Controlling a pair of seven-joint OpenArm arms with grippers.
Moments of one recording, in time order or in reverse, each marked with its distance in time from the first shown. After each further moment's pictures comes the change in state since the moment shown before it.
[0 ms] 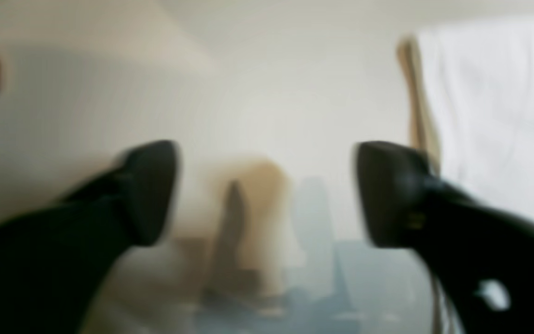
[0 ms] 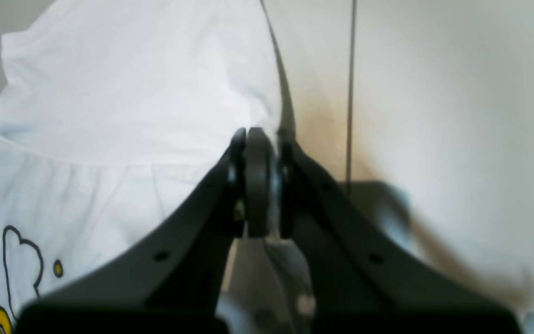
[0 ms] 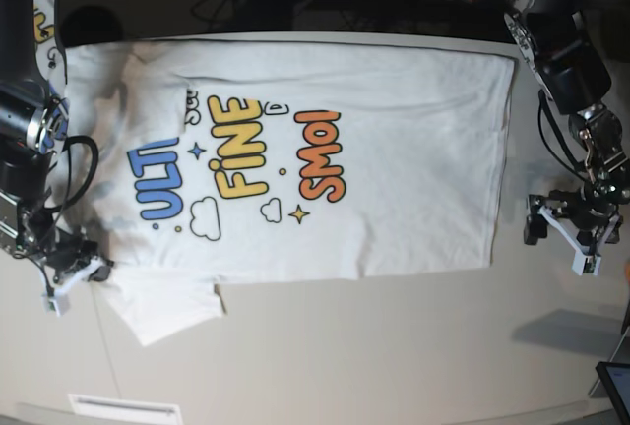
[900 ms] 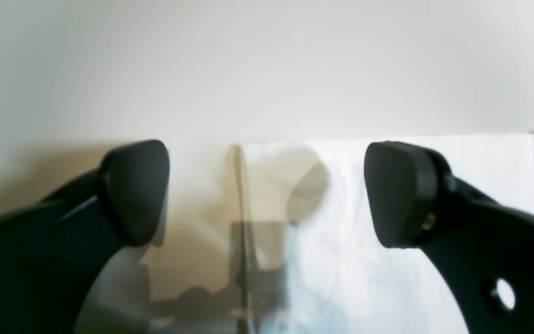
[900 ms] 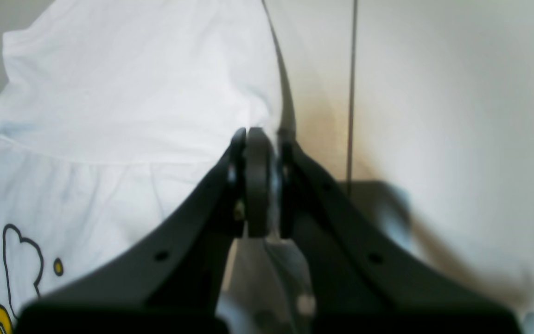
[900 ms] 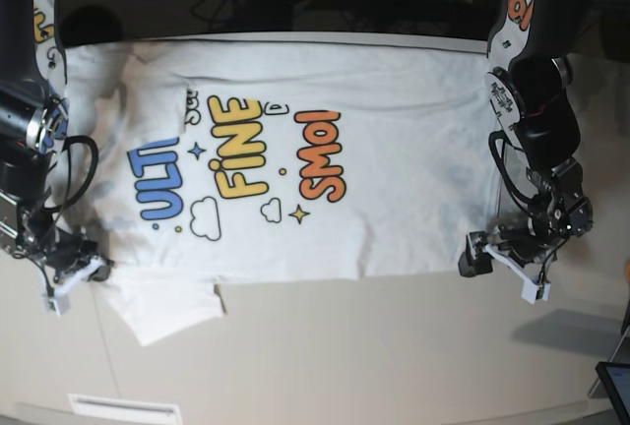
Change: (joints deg) left arm -14.1 7.1 -0.4 -24.3 -0.6 0.1 -3.8; right arm 0.0 0.1 0.0 0.0 0.0 0.2 -0.1
